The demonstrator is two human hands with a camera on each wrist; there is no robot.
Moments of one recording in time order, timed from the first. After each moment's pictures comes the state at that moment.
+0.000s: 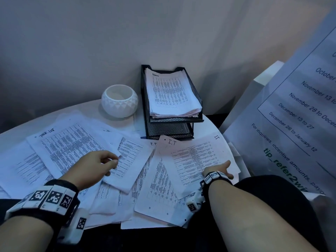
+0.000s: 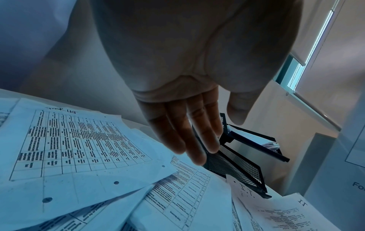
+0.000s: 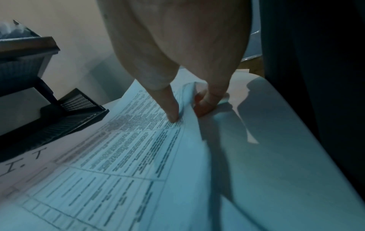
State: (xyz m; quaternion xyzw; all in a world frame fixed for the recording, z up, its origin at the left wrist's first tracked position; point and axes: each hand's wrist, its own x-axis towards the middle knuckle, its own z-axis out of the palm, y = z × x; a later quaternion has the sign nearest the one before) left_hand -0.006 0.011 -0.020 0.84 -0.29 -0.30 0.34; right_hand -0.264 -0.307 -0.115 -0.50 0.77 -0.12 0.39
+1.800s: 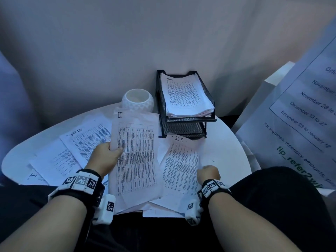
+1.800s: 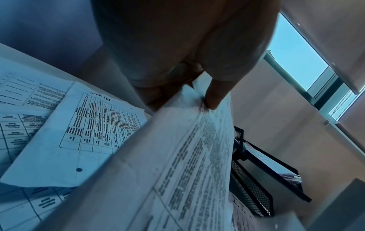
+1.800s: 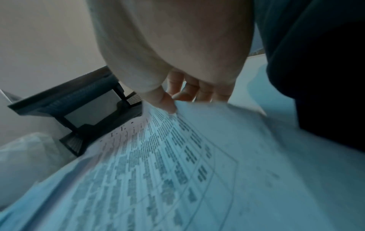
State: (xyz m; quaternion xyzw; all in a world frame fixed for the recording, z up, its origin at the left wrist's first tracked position) left_hand 0.002 0.034 -0.008 0.86 -0.15 -0.22 0.43; right_hand -0.235 -0.215 -0.097 -0.63 0.67 -0.07 0.39
